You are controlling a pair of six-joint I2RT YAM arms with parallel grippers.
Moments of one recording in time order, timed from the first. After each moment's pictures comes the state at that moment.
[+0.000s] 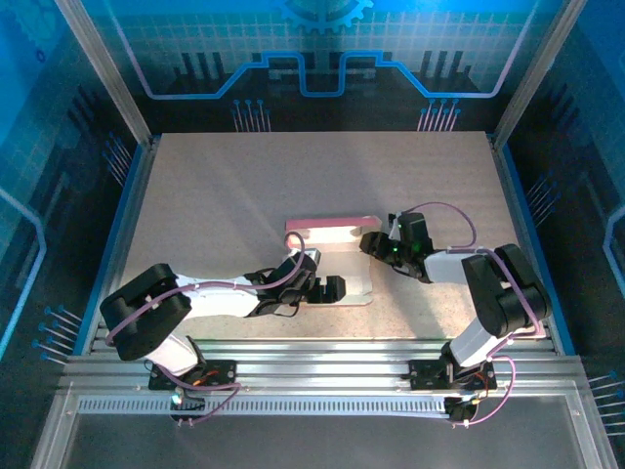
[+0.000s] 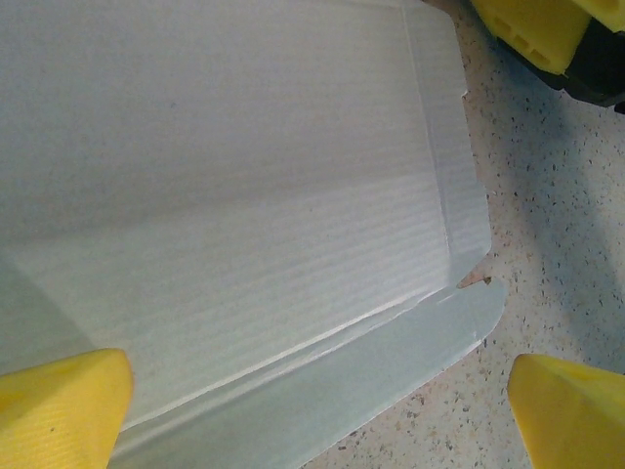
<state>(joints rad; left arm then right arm) -0.90 1.54 0.62 0.13 0.03 -0.90 0.30 1.61 0.56 0.32 -0.35 0.70</state>
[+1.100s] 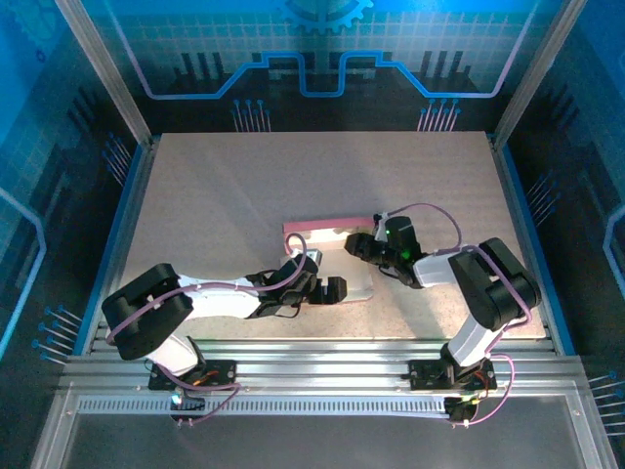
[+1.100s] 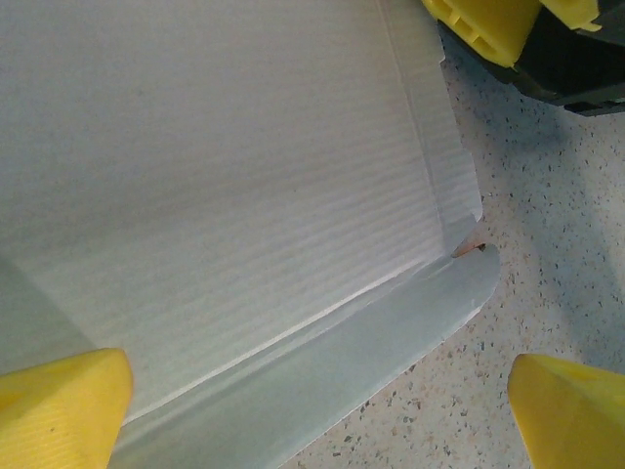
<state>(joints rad) -0.91 1.55 0.61 0.16 0.02 -0.90 0.41 1.67 0.55 0.51 -0.36 0.76</state>
